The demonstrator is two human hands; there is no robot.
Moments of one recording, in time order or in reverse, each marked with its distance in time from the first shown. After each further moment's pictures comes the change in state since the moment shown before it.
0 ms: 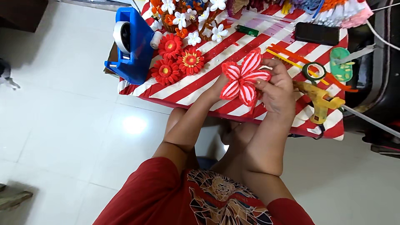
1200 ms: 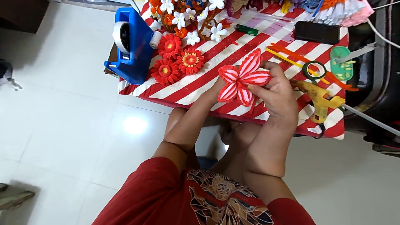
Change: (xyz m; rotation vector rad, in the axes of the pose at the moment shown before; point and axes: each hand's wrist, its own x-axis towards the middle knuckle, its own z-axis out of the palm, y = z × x) left_hand -0.001 0.000 0.007 -0.133 0.125 -0.304; right_hand -0.014 -0.021 0.009 -0.158 -0.056 0.083
